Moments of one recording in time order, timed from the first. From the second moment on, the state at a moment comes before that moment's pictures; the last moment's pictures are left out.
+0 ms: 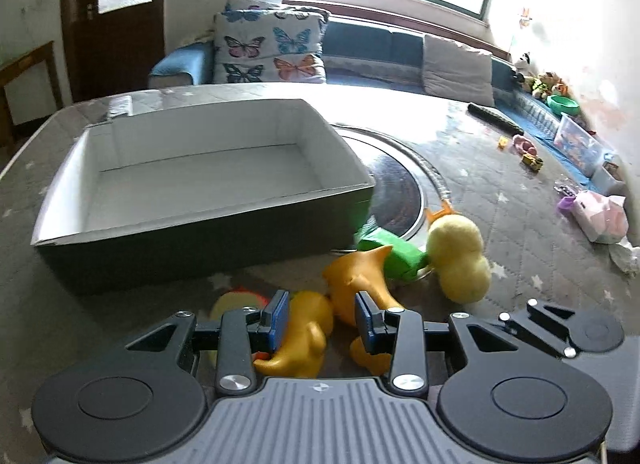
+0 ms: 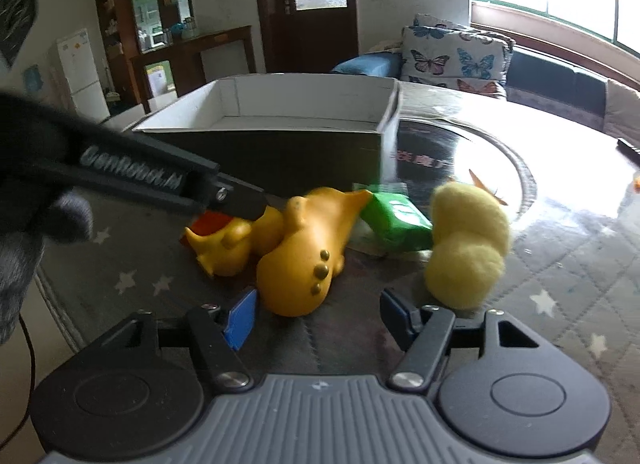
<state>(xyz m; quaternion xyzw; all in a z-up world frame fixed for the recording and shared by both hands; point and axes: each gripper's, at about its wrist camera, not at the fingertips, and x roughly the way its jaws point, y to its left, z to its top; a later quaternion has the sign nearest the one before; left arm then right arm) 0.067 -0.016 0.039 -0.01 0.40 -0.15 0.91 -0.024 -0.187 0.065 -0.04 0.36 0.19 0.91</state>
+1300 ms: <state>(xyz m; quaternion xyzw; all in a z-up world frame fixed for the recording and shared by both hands) 0.119 -0.025 0.018 -0.08 0.46 -0.19 0.86 -0.020 -0.185 0.064 -0.02 0.37 0.21 0.90</state>
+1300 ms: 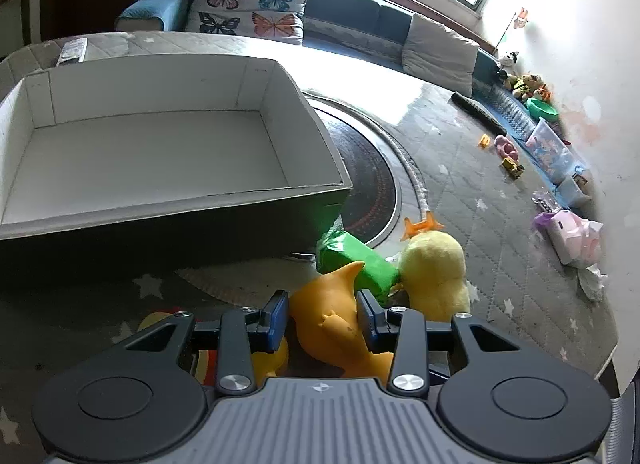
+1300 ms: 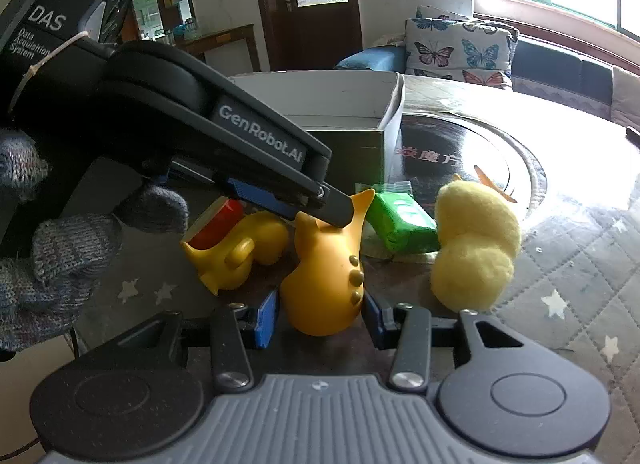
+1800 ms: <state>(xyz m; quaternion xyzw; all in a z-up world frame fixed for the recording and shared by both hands) 0.131 -0.020 0.010 -0.12 0.49 -0.20 0.84 -0.012 -0.184 0.067 0.00 0.37 0.22 0.90</state>
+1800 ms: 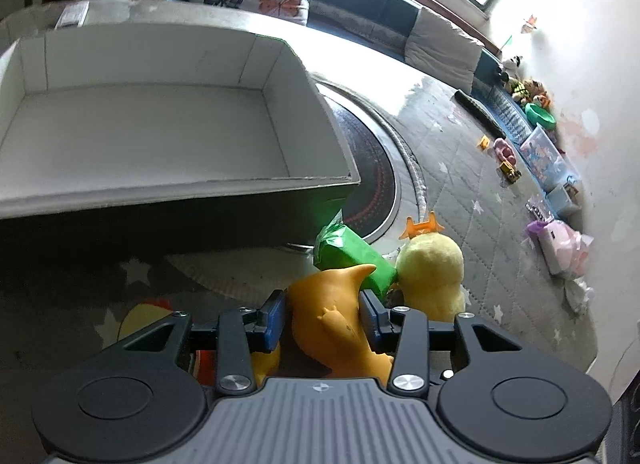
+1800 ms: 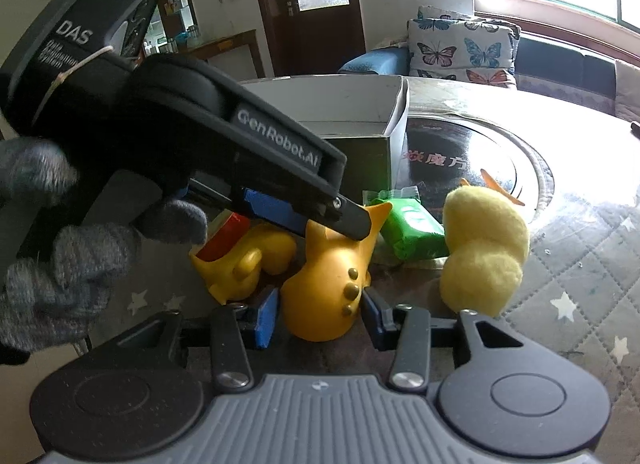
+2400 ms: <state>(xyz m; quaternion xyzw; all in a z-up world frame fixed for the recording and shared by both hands) 0.124 -0.020 0.009 -0.15 0.48 -0.20 0.84 -0.020 -0.180 0.071 -0.03 0.36 0.23 0.90</state>
